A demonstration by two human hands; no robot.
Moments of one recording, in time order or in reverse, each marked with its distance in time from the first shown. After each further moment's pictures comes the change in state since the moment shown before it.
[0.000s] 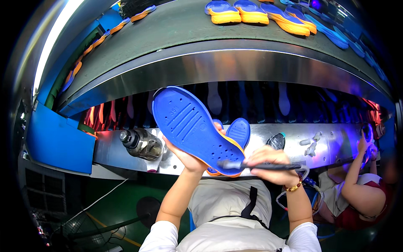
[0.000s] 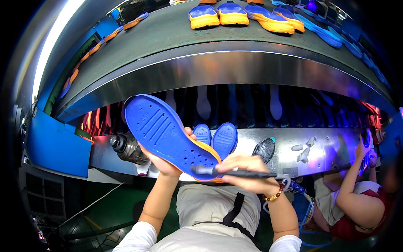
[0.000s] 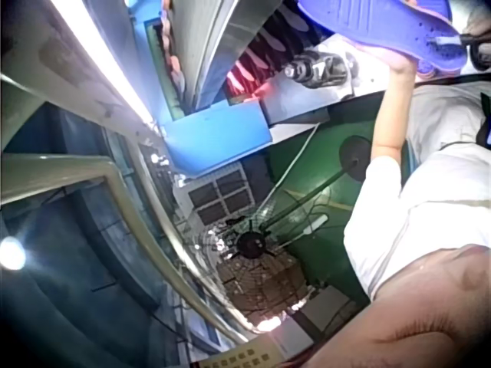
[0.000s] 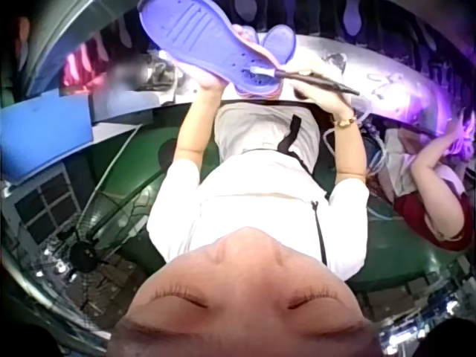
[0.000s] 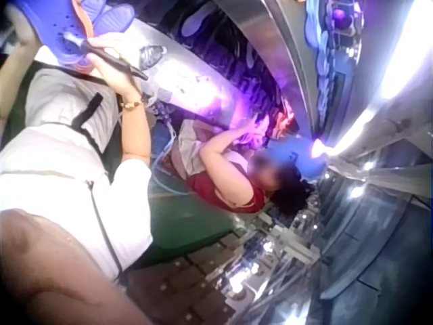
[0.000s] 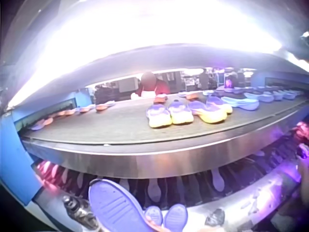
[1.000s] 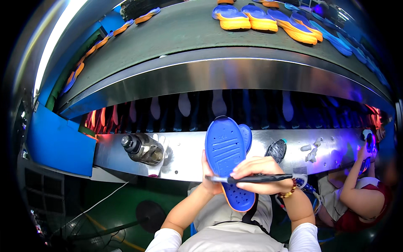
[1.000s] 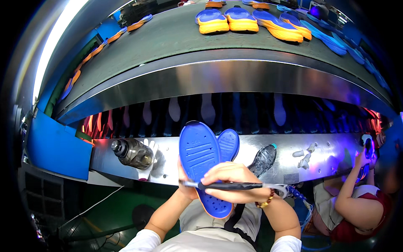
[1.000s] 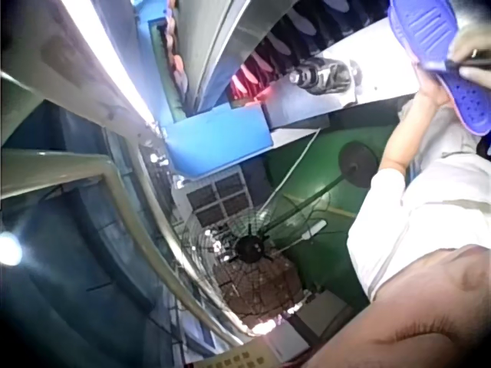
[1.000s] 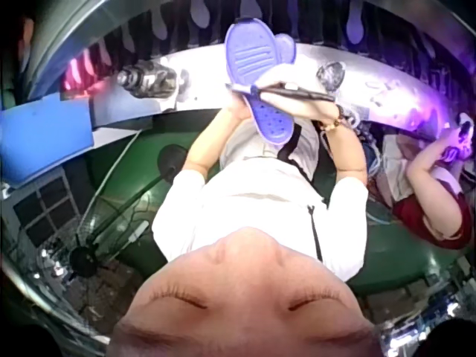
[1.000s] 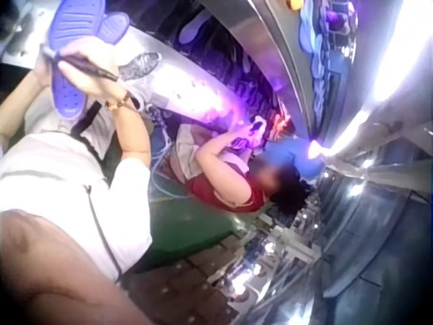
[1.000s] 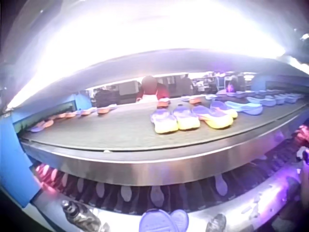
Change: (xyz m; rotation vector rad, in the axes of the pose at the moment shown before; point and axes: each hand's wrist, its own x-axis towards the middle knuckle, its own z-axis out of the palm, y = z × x) left_hand -0.038 -0.038 -0.029 -0.155 0.007 -0.427; right_hand 0.030 -0.017 0.013 -0.061 -0.150 -0.096
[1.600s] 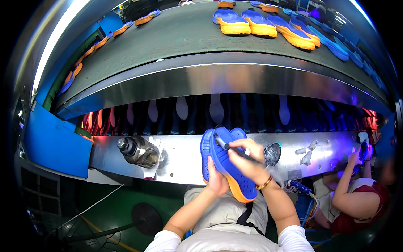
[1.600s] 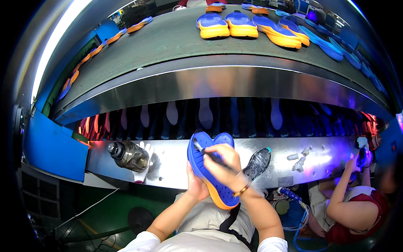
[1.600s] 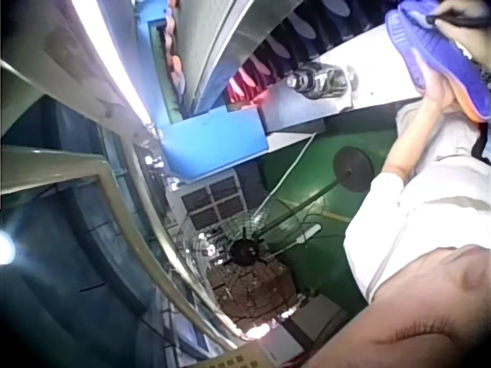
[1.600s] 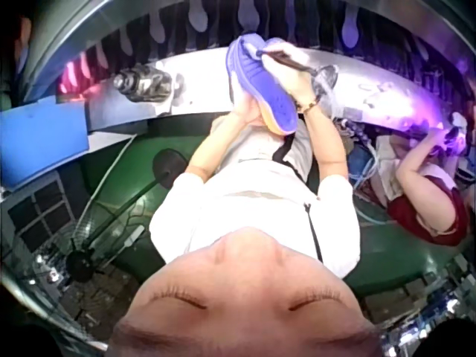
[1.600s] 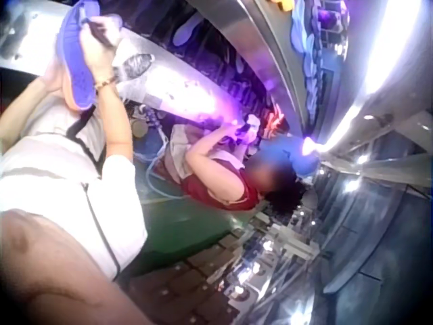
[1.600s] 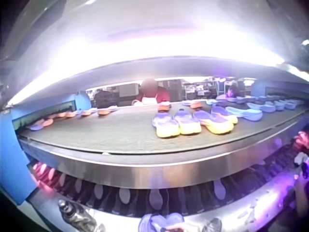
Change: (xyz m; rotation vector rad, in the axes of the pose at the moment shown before) left_hand 0.017 -0.036 -0.019 0.176 0.414 0.096; right_hand 0.018 0.058 0.028 -0.282 0.578 0.111
